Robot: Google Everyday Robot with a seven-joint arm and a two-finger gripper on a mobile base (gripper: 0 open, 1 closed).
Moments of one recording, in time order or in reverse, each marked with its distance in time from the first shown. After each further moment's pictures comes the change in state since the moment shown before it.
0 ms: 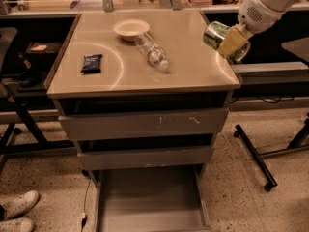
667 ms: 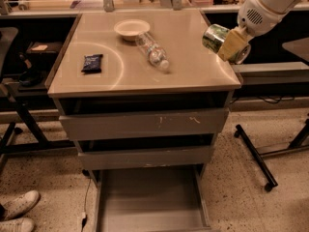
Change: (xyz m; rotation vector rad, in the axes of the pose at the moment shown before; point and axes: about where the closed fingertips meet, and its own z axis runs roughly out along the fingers) arm 0.009 0.017 -0.008 -0.005 0.014 -0.011
